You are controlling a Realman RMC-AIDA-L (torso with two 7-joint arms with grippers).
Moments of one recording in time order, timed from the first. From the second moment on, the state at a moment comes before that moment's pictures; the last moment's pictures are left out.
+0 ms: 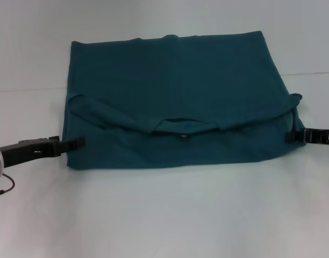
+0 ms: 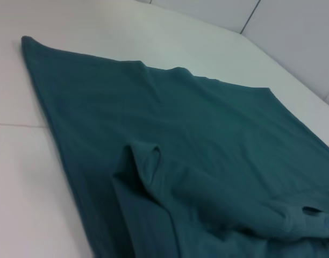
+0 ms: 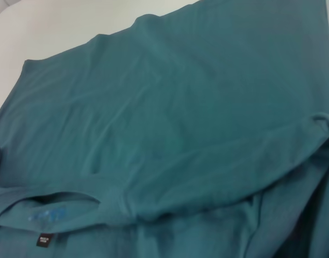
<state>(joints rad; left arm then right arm) -0.57 -2.13 0.63 0.75 2.18 1.10 -1.93 0.60 2.00 -0.54 -0.63 -2.34 -1.07 2.11</state>
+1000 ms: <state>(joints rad) -0.60 -2.14 0.68 0.67 2.20 1.02 -1.90 0.59 2.00 -0.53 -0.63 -2.34 -1.07 2.11</state>
